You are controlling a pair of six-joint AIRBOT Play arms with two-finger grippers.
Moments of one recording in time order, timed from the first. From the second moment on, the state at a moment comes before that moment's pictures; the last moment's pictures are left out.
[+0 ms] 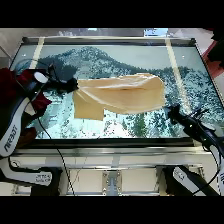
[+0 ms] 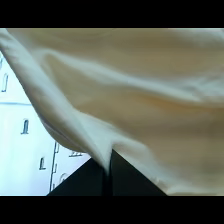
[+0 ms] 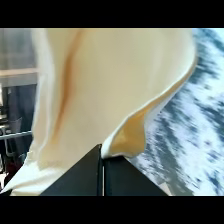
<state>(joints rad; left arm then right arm) 0.00 -1.52 1.30 0.92 -0.85 -1.41 -0.44 -1.03 0.41 -0.03 0.74 0.91</state>
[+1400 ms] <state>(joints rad) 0.02 -1.49 1.68 1.12 -1.03 -1.30 -0.49 -1.04 1.12 -0.59 0.93 0.97</state>
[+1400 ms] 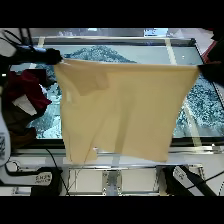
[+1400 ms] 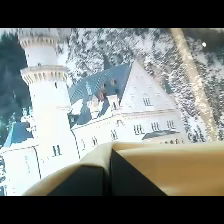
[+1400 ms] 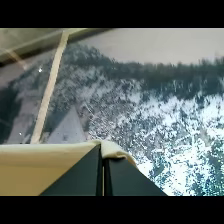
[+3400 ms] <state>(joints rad) -0.02 -1.81 1.58 1.48 -1.22 -1.39 -0.15 -1.45 1.06 -1.15 1.01 1.26</state>
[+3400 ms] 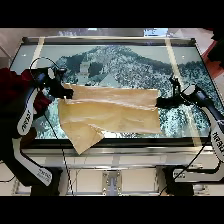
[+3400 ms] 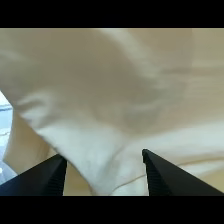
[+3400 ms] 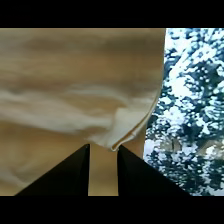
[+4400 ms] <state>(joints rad) 0.24 -1.02 0.55 1.05 -1.09 -1.51 -0.55 -1.07 0.93 -1.03 1.14 1.25</state>
